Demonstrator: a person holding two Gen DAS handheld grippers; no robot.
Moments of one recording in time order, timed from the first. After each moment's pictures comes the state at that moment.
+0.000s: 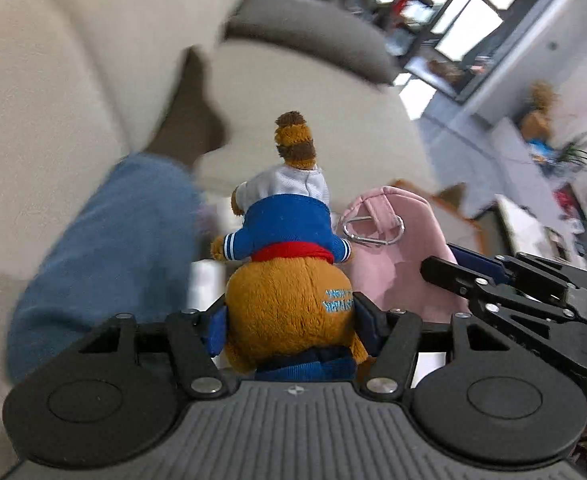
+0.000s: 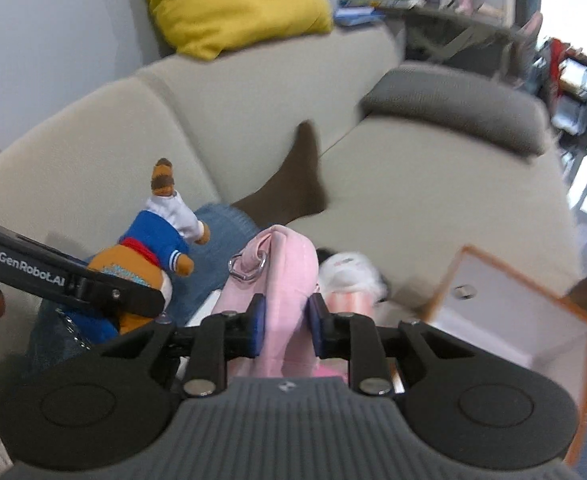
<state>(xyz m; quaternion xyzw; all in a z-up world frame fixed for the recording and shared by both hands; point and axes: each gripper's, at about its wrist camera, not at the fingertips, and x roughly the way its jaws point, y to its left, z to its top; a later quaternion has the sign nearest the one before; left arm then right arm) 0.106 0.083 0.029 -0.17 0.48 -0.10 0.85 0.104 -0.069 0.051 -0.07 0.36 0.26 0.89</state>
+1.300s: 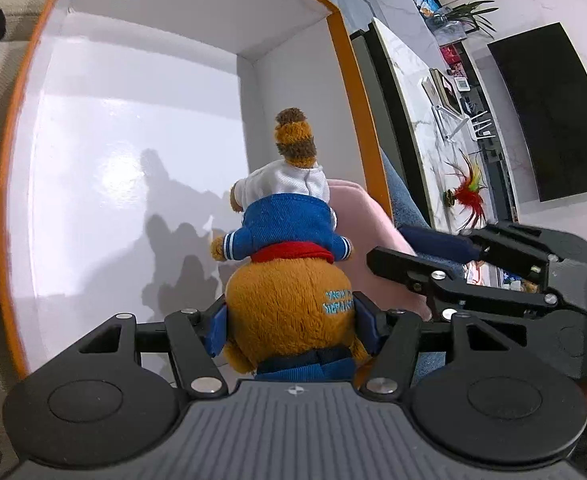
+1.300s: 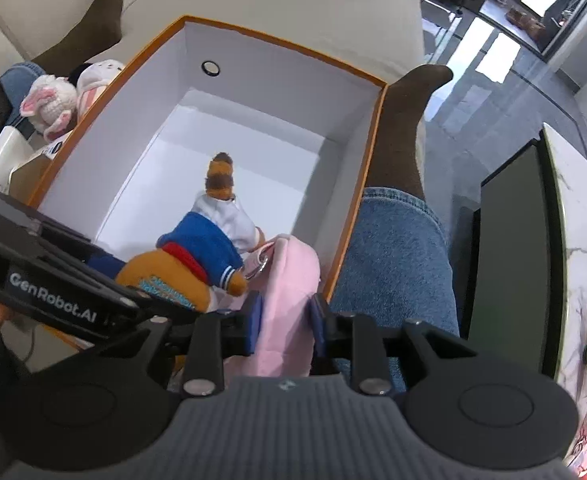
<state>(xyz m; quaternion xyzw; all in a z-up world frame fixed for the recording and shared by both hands) 0.164 -0.126 -0.129 -0.19 0.63 -0.33 0.68 0.097 -0.251 -0.018 -0.12 0.56 0.07 0.82</state>
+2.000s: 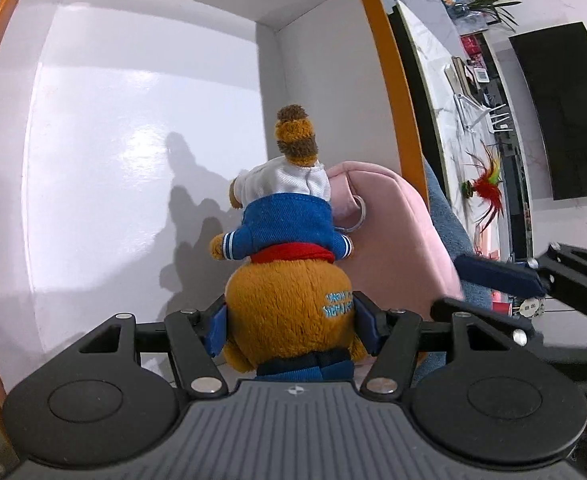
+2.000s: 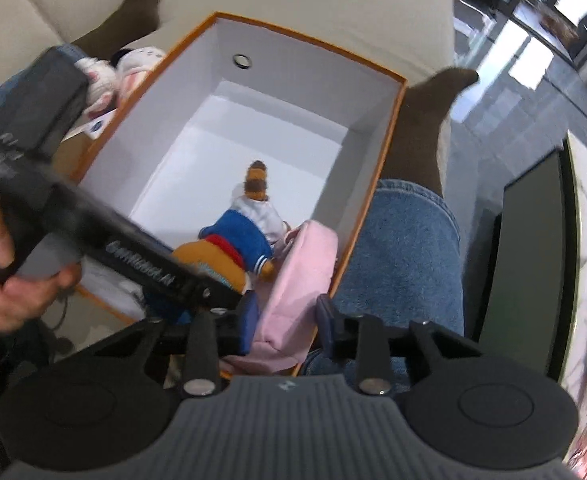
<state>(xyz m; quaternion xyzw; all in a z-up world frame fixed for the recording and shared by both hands) 0.167 -0.133 -0.147 -0.19 0.66 -0.31 0.66 0.079 -0.257 0.006 -0.12 0.57 0.13 0.80</state>
